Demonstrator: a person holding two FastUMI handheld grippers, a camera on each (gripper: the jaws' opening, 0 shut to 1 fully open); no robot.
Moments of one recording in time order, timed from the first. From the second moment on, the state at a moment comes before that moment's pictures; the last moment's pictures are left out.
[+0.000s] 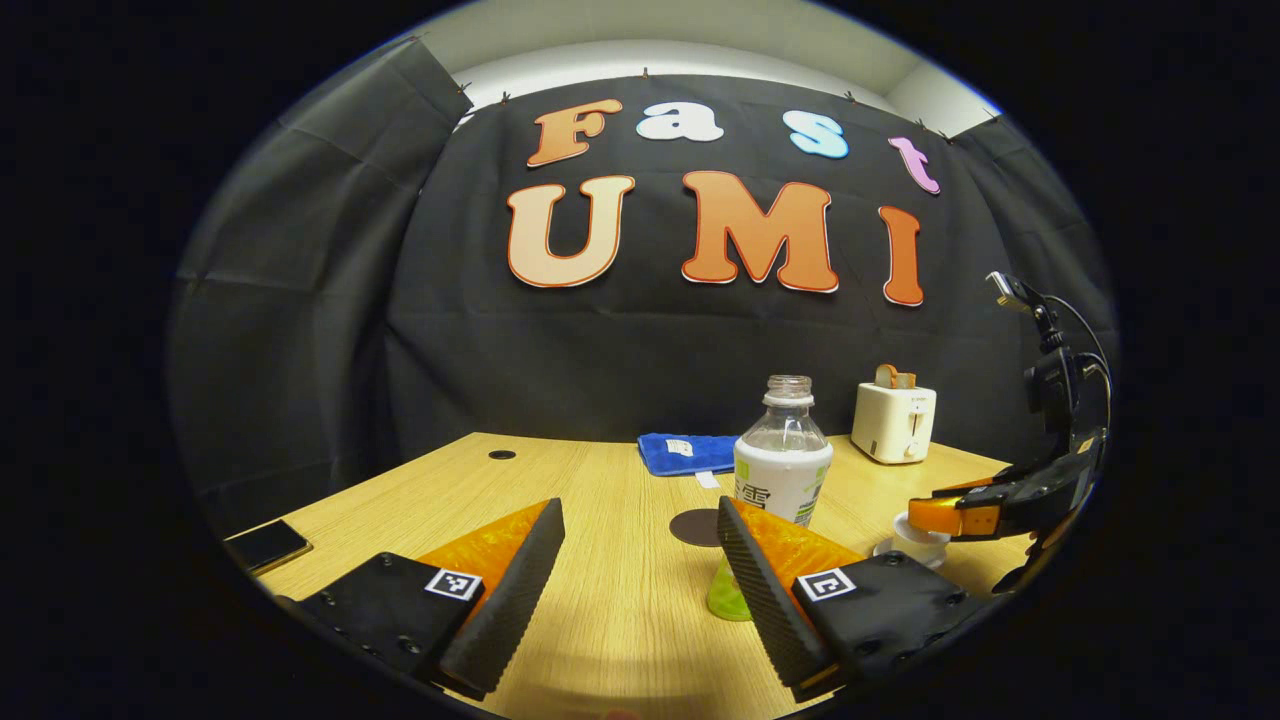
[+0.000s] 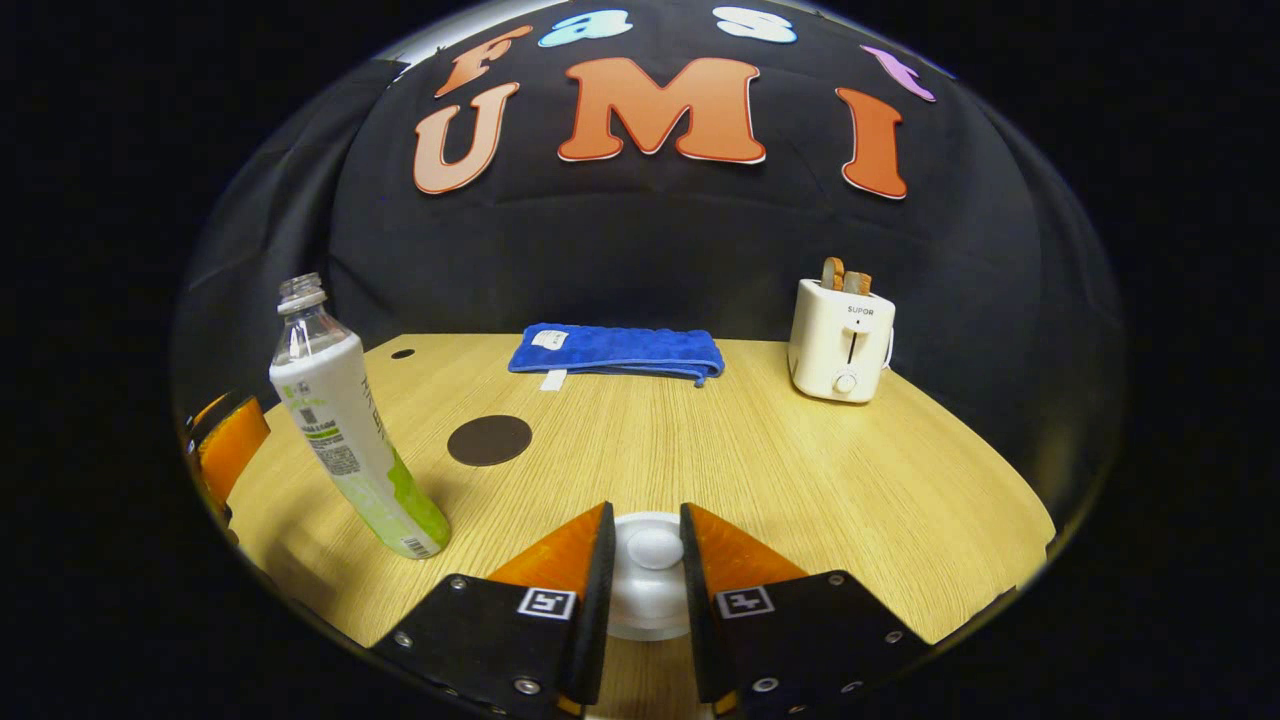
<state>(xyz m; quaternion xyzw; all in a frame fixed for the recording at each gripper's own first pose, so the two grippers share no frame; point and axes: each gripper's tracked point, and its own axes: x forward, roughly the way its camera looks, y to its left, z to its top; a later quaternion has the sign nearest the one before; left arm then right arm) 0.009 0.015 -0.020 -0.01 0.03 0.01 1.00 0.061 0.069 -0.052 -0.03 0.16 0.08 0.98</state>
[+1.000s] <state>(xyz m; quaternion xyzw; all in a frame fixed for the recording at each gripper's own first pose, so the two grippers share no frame) 0.013 -0.069 -0.028 -0.01 0.04 -0.06 1.00 0.051 -0.036 -0.027 -0.01 0.12 0.00 0.99</state>
